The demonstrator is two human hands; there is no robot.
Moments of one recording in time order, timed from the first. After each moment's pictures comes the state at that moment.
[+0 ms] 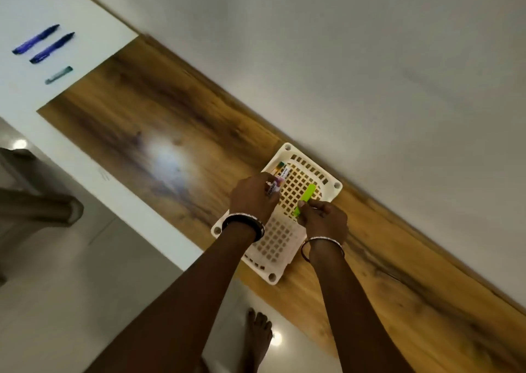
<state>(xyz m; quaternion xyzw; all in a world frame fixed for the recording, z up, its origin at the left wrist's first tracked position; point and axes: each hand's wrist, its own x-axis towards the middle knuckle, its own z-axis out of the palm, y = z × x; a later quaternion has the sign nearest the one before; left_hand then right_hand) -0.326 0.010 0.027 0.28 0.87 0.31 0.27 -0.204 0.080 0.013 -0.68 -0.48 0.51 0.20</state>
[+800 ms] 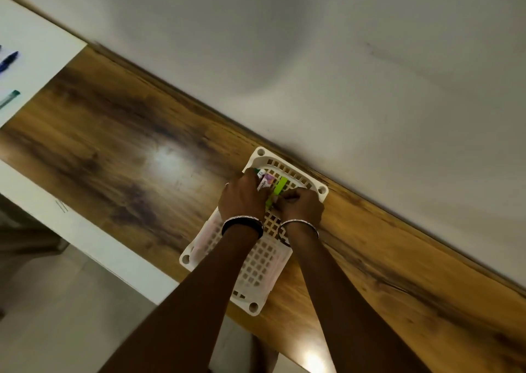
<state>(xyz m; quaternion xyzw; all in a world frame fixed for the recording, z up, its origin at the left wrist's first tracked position) -0.317 0.084 -0.018 0.26 0.93 0.18 0.19 -0.236 0.140 -0.039 -0.66 -0.60 0.45 0.06</state>
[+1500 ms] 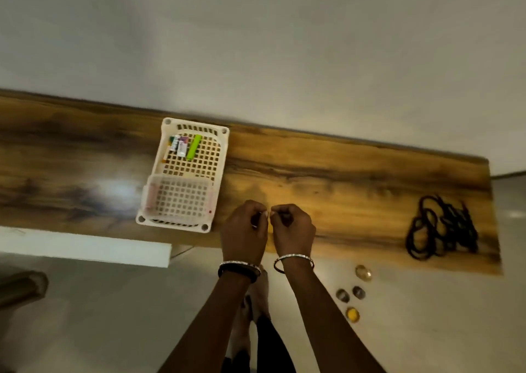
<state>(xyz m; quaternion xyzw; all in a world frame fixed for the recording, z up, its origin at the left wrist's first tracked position) -0.113 -0.042 0.078 0.45 0.79 0.33 0.27 -0.022 -0.013 0.066 -0.73 -0.48 0.43 0.24</state>
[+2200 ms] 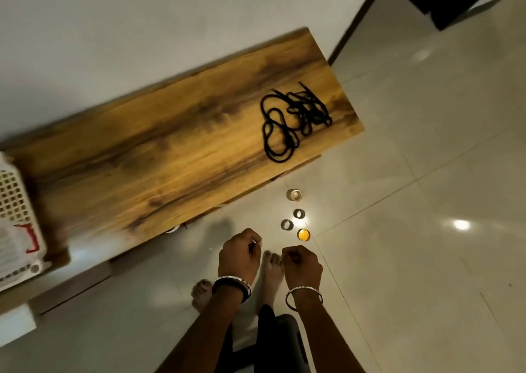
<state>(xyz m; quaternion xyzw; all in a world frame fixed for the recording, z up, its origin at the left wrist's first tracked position) 0.157 -0.138 0.010 0.62 0.65 0.02 0.43 0.279 -0.206 -0.005 -0.88 -0.18 0.41 0.15</state>
